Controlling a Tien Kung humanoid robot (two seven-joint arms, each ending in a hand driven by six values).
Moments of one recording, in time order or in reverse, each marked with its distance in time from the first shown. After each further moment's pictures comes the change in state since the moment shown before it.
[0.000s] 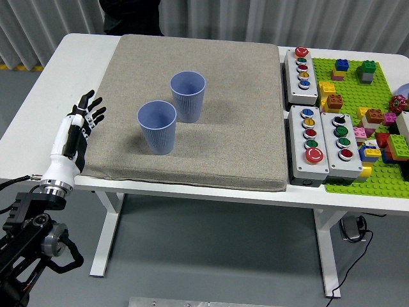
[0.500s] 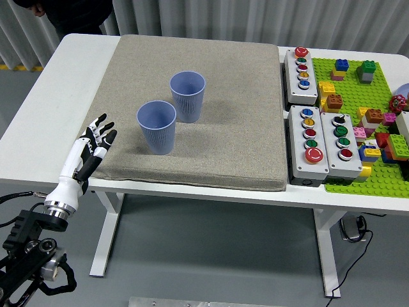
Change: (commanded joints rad) left arm 0.036 0.011 0.047 0.037 0.235 0.015 0.046; right arm -0.004 0.001 0.002 0.000 -0.004 0.001 -0.001
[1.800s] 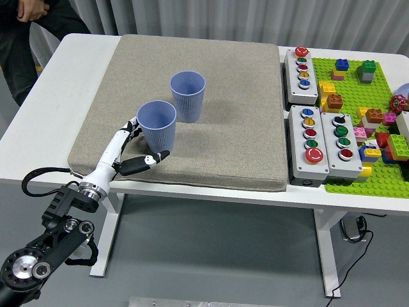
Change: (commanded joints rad) left arm -0.220 -0.113 0.065 0.204 0.235 -0.050 0.096; right arm 0.014 -0.002 -0.022 0.000 0.035 -0.008 0.004
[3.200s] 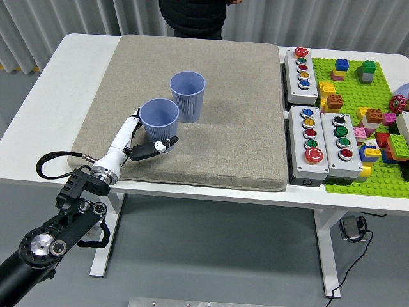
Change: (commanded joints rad) left arm -0.123 -0.048 0.019 0.125 -0.021 -0.009 -0.004; right arm 0.003 0.000 -0.002 0.000 0.000 0.002 0.000
